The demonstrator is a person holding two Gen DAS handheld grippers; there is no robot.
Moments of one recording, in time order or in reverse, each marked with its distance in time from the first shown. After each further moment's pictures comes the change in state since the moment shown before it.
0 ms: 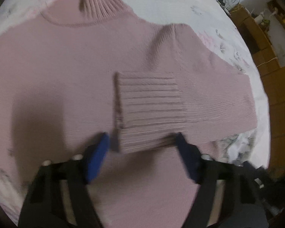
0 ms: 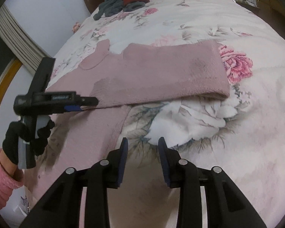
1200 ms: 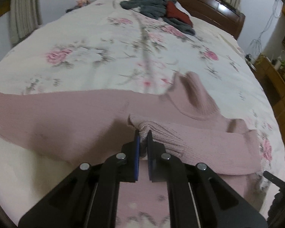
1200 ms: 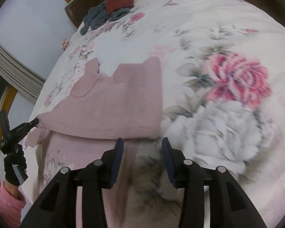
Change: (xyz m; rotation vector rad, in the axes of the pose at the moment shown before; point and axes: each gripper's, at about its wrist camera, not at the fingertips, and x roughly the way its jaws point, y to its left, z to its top) left arm -0.171 0.181 0.019 -0.130 -0.473 0.257; right arm 0.043 -0.002 0.069 0.153 -0.022 0.031
